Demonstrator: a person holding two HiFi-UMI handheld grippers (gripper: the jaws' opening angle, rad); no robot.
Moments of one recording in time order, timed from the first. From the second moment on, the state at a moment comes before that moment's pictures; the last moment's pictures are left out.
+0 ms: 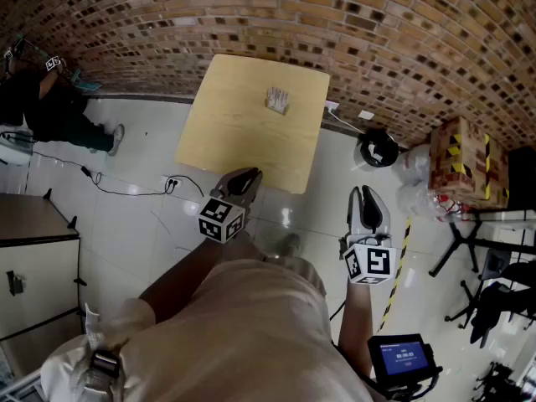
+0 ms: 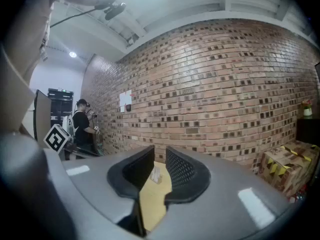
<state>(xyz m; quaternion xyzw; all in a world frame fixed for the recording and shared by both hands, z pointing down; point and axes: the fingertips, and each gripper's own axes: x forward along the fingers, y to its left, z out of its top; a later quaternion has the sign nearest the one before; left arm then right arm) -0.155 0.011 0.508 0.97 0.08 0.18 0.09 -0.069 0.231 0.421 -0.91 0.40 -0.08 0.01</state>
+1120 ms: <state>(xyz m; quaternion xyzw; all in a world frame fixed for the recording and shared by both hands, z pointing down) -0.143 -0.044 0.520 0.97 -0.02 0.20 0.11 -0.015 0.172 0.464 -0.85 0.51 -0.13 0.01</state>
